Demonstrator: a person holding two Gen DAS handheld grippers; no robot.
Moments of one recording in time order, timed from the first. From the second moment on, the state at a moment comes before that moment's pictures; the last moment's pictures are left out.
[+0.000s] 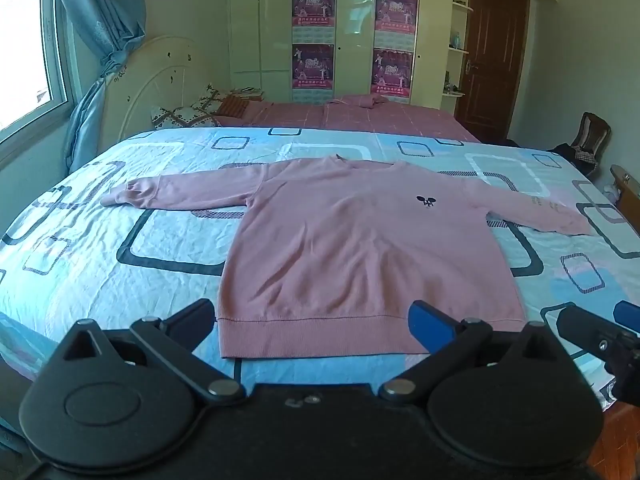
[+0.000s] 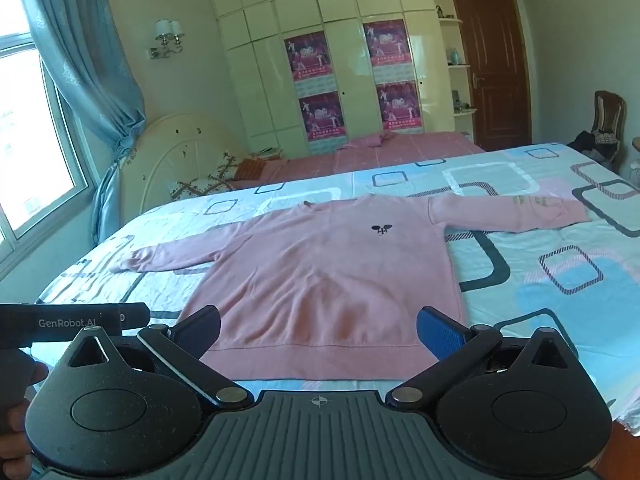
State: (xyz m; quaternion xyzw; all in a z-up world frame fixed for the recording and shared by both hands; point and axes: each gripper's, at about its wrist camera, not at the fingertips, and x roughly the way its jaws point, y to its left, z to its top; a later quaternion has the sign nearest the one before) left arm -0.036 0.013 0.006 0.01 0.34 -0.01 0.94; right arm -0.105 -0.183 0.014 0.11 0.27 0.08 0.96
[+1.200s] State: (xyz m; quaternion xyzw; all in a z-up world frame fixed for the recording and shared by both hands) left arm -0.037 0.007 0.006 0.02 0.35 -0.01 0.94; right arm -0.103 -0.189 0.012 0.11 0.28 0.05 0.95
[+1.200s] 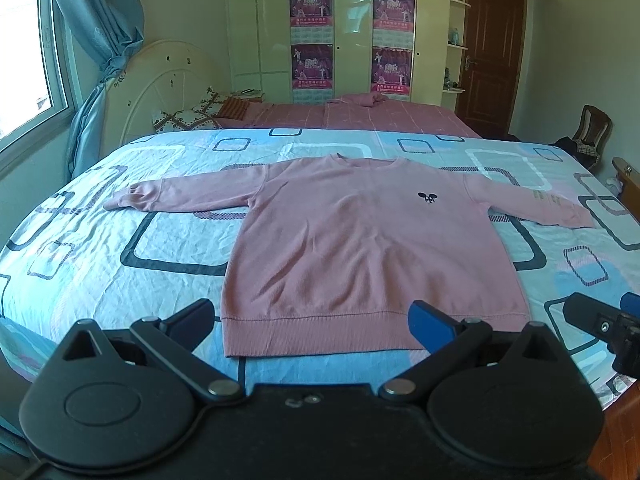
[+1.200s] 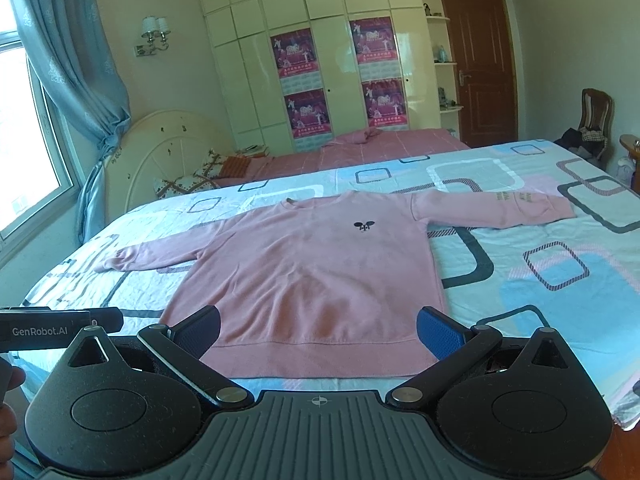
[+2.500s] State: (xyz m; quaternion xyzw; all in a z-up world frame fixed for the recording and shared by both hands) left arm -0.039 0.011 0.000 0.01 0.36 0.00 0.93; right arm -0.103 -0.182 0.014 0.11 0.28 0.05 0.95
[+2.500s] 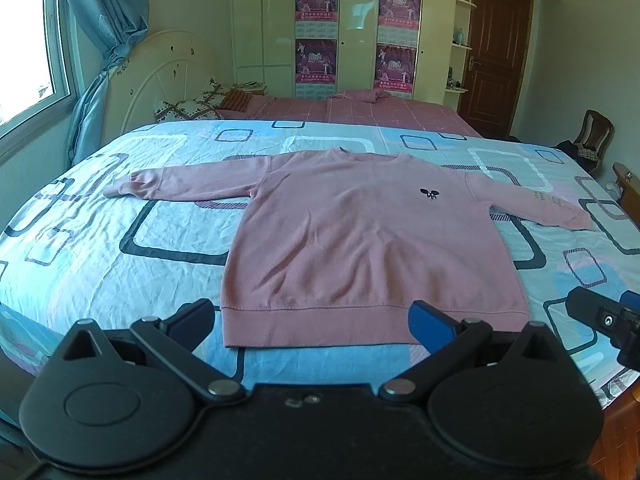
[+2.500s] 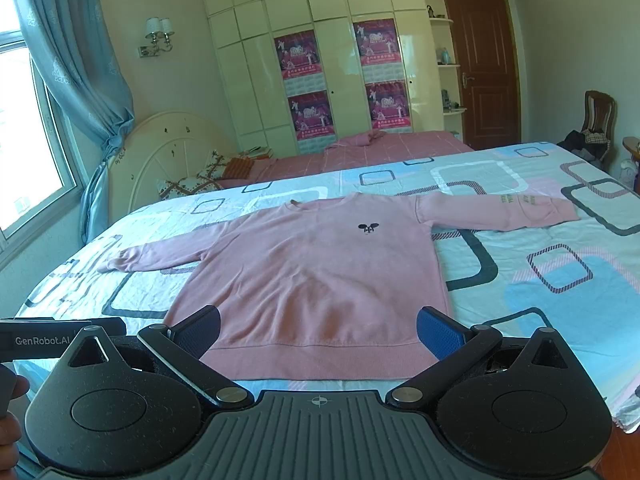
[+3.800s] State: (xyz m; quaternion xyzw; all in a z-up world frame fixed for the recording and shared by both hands) left arm 0.073 0.018 -0.027 0.01 0.38 0.00 0.92; right arm -0.020 -0.211 -0.022 0.11 0.30 0.00 0.95
